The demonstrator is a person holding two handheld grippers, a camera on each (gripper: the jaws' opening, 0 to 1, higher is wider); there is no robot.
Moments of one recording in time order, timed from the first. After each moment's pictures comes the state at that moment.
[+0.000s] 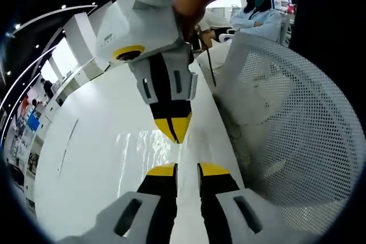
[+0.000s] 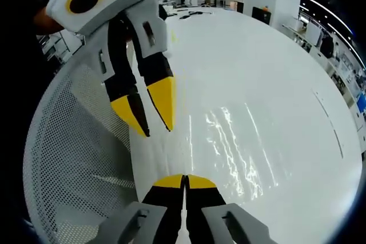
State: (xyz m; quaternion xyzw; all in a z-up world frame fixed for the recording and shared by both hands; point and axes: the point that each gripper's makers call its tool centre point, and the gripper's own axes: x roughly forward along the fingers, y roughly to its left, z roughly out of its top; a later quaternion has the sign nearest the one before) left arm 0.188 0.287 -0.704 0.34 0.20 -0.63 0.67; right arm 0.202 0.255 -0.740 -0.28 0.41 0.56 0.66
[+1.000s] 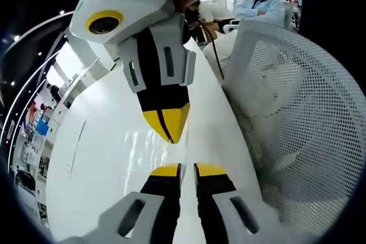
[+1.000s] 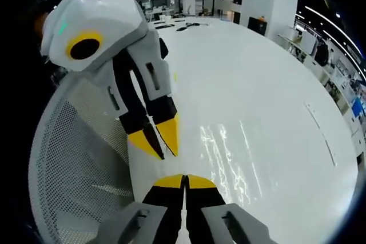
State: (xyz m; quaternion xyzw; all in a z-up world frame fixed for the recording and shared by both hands) left arm 0.204 0.286 -0.711 0.38 0.18 -0.60 0.68; right arm 0.216 0.268 -0.712 -0.27 0.38 0.55 0.69
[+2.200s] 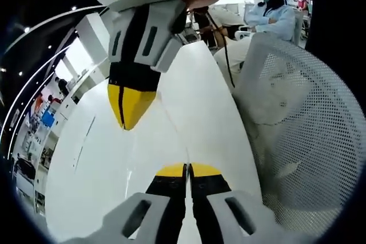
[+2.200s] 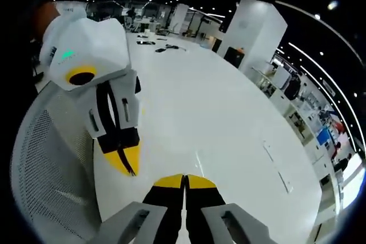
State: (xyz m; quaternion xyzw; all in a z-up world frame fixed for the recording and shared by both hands) left arm 0.214 0.292 -0.693 0.35 0.19 -0.57 0.72; right arm 0.267 0.274 -0.646 -0.34 0.23 0.48 0.78
